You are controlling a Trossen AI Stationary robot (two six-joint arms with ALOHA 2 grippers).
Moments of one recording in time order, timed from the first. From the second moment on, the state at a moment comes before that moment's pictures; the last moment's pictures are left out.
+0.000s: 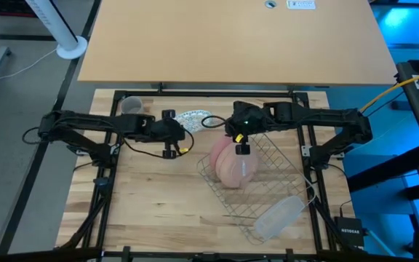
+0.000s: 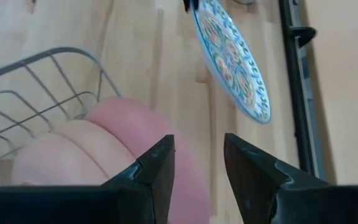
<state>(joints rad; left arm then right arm) 0.04 1.35 1.10 -0.69 -0.39 0.23 -0.05 1.50 1.45 -0.88 0.13 -0.24</state>
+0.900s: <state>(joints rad) -0.08 1.06 1.10 -0.45 -0.40 0.09 -0.05 1.49 1.61 -1.21 0.37 -0.16</state>
